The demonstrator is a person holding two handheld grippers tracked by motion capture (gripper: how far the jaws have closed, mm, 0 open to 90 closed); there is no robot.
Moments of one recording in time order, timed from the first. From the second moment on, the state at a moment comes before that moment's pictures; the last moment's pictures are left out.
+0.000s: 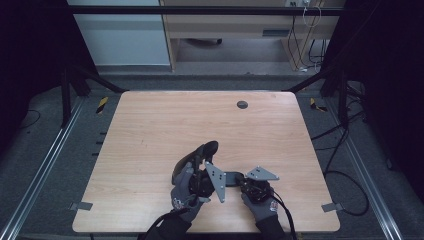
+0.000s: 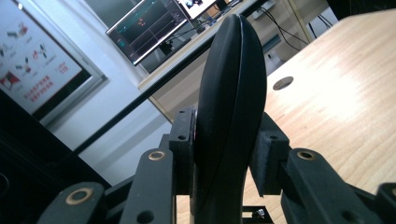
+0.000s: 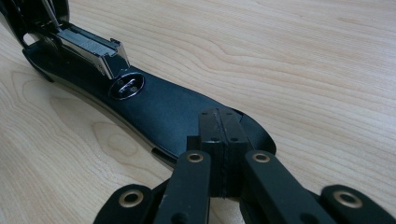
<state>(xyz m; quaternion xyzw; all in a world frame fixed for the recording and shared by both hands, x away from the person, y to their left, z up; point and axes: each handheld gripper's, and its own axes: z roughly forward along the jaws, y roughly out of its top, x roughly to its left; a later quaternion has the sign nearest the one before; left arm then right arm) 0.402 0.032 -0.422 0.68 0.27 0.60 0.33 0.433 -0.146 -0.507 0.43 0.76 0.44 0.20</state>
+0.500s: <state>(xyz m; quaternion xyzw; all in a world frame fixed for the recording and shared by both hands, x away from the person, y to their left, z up) 0.401 0.005 -0.447 0.71 0.21 0.61 0.27 0.434 -0.147 -0.508 0.43 0.76 0.45 0.20</state>
